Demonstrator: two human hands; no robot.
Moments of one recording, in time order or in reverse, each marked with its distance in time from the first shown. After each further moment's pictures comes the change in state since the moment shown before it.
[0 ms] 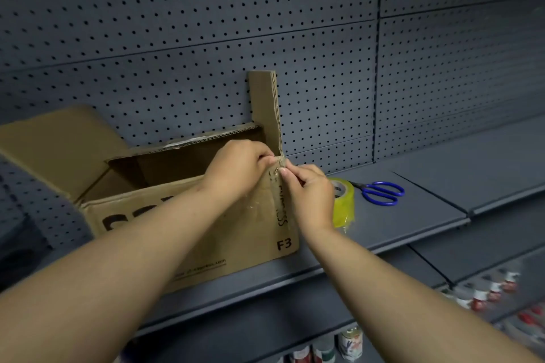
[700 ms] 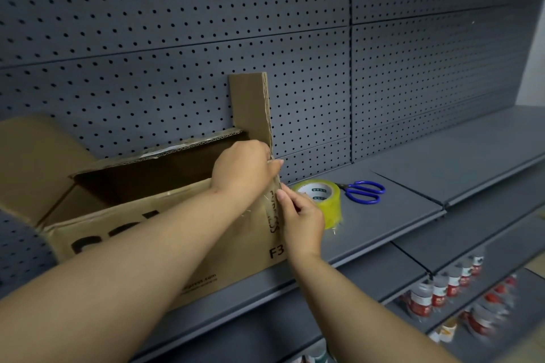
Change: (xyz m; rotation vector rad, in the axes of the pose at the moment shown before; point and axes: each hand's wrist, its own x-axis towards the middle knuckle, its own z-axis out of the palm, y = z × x) left_hand 0.016 0.015 0.017 0.057 0.034 -0.017; right_hand -0.031 0.025 0.022 0.207 0.147 0.244
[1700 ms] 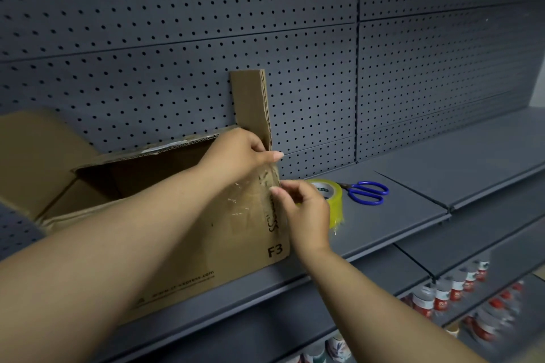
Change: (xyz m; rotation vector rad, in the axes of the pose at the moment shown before) left_hand 0.009 -0.011 -0.022 -0.280 -0.195 -0.061; right_hand 0.013 -0.013 -0.016 -0.167 -0.107 -0.148
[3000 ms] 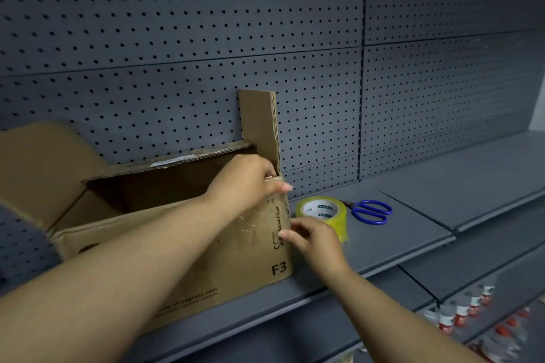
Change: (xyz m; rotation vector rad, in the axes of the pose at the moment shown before) left_hand -0.006 -0.005 0.006 0.162 -0.015 0.113; right_hand 0.008 0.033 -0.016 -0.284 -0.422 -0.112
